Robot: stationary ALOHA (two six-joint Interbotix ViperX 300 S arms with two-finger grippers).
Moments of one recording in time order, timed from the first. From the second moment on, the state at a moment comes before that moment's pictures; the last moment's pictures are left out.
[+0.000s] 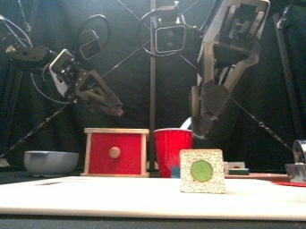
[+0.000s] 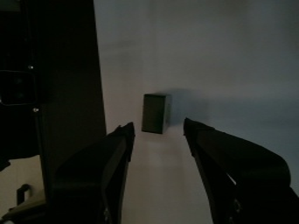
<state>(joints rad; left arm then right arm) 0.04 -0.21 1.02 -0.01 -0.41 0.01 0.19 0.09 0.49 0.25 0.42 0.12</state>
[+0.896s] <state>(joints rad) 0.04 -0.21 1.02 -0.02 -0.41 0.01 0.20 0.21 0.45 0.25 0.43 0.12</state>
